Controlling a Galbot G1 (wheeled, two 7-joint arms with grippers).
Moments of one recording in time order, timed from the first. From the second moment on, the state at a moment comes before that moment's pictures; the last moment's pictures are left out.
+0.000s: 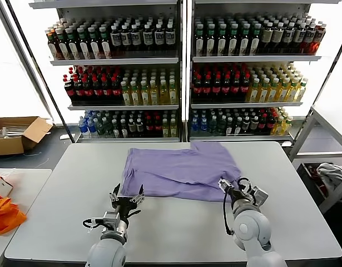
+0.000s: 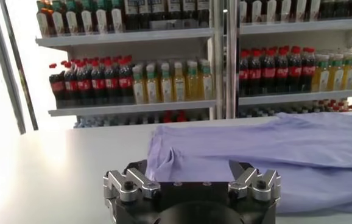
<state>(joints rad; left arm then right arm) 1.29 -1.41 -0.36 -1.85 -0.11 0.27 -0.16 -1.13 1.37 0.40 1.91 0.92 -0.53 0.65</state>
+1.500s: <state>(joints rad) 1.19 -1.33 -0.36 -1.74 -0.13 0.41 -0.19 -1.26 1.26 0.35 1.91 0.45 -0.57 0.53</state>
